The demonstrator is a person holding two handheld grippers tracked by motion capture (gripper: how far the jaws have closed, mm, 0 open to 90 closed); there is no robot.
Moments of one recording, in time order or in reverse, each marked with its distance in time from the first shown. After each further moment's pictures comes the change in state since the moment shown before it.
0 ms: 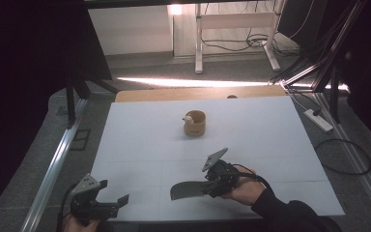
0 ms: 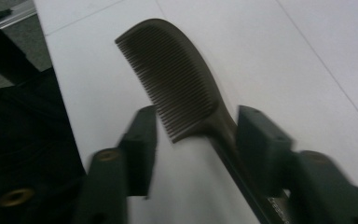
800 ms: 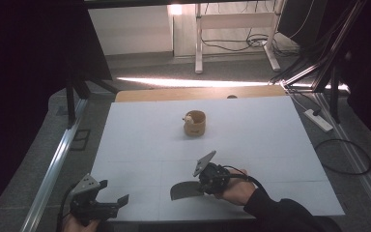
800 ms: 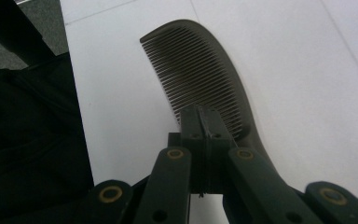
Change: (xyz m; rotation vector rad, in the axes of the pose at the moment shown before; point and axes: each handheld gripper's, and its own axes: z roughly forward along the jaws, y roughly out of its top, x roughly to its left) left arm 0.000 0.000 0.000 -0.002 -0.003 0.001; right arm 0.007 0.010 0.020 0.038 0.059 -0.107
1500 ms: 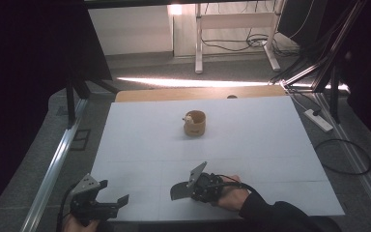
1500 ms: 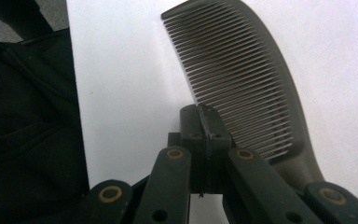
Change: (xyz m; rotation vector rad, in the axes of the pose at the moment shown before) left arm 0.000 0.000 0.000 0.000 -0.002 0.001; right arm 0.013 -0.003 0.029 0.048 0.011 -0.082
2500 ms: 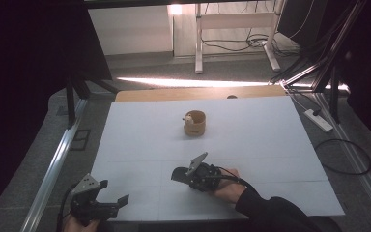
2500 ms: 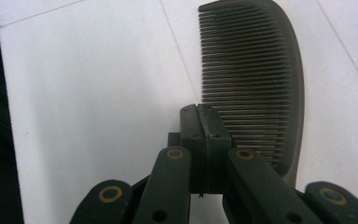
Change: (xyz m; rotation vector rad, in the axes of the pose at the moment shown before) left arm 0.000 0.000 0.000 0.002 0.002 0.001; right arm -0.026 0.006 0.005 -0.052 -0.071 0.080
